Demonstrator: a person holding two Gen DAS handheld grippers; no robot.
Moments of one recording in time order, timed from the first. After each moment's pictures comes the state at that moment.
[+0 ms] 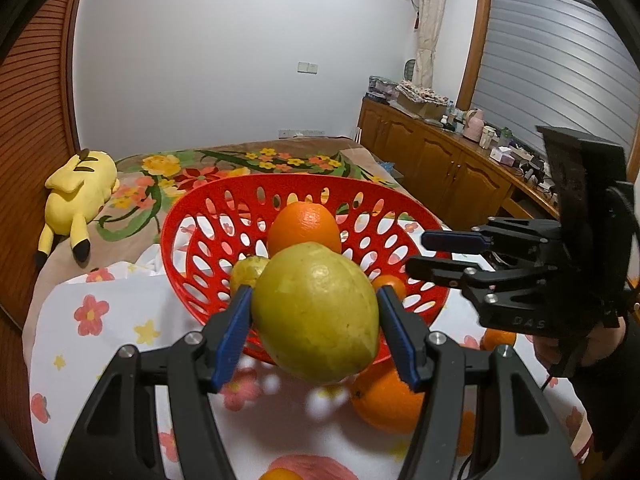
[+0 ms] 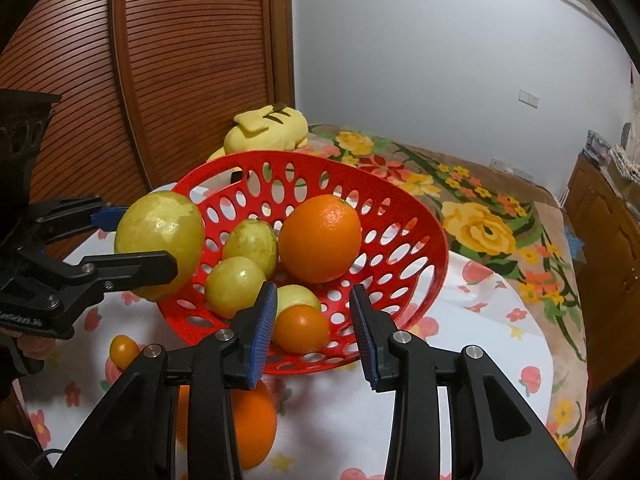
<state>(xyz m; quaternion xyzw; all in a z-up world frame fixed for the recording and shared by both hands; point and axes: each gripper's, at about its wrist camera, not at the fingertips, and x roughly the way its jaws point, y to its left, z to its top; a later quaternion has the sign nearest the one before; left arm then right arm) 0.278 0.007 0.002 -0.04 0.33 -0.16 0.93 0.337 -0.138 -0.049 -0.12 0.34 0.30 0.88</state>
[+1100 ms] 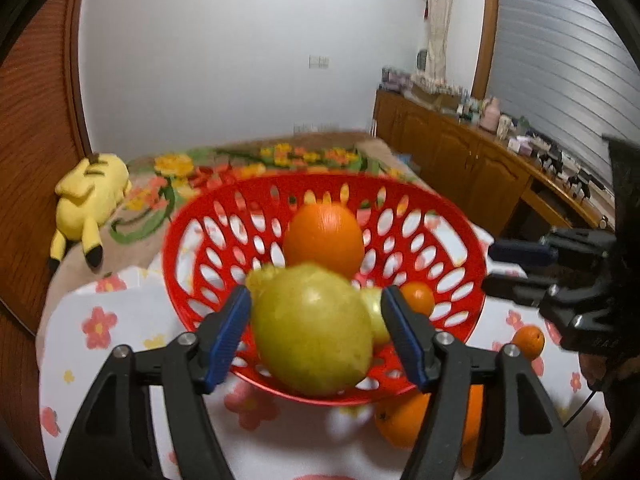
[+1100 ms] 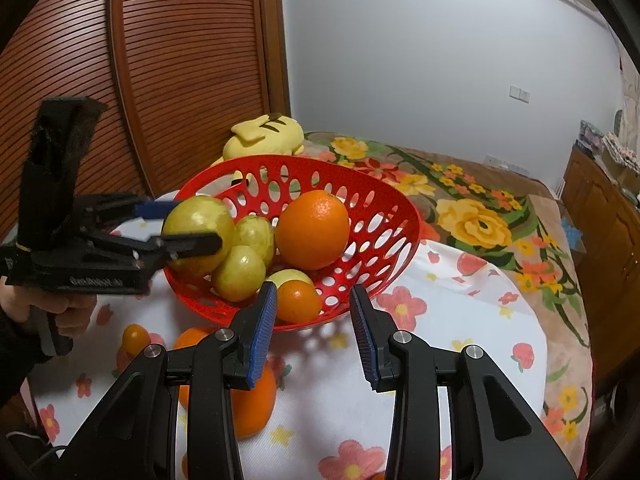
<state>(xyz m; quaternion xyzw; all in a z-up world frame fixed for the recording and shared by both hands) 0.300 -0.002 -0.002 -0.01 0.33 -0.13 0.93 0.319 -0.161 -0.042 -0.10 0.33 0.30 0.89</state>
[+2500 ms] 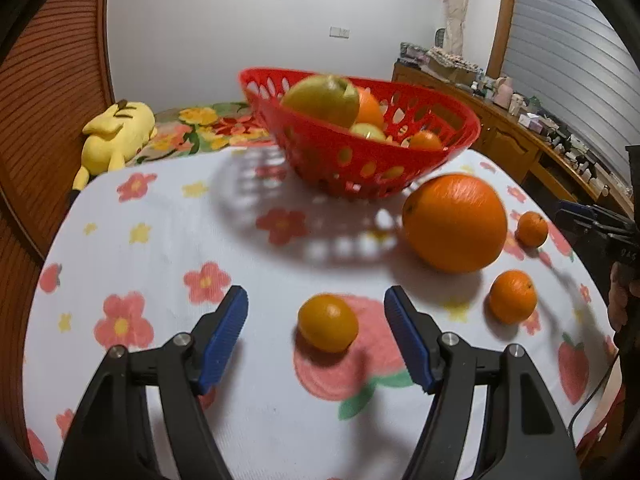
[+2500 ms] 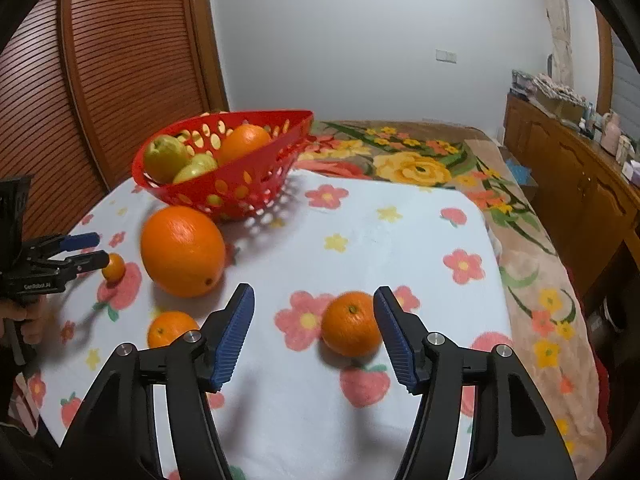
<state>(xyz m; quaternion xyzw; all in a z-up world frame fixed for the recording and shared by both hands) 0.184 0.039 -0.079 -0.02 0.39 -0.10 0.91 0.228 -0.252 -0.087 -0.04 0.36 0.19 0.91</state>
